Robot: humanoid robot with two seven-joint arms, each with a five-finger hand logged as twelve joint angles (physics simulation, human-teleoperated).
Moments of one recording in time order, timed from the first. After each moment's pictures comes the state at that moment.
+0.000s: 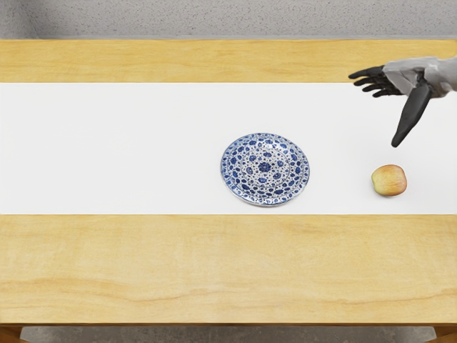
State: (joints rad) left arm 0.00 0.00 0.33 -0.14 0.11 -0.06 0.06; right arm 1.38 -0.82 0.03 0.99 -0.57 0.61 -0.12
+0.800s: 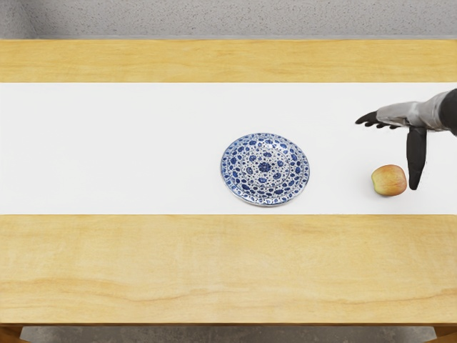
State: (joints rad) left arm 0.00 0.00 0.33 -0.14 0.11 -0.06 0.06; right arm 1.35 -0.93 0.10 1.53 -0.83 0.42 -0.61
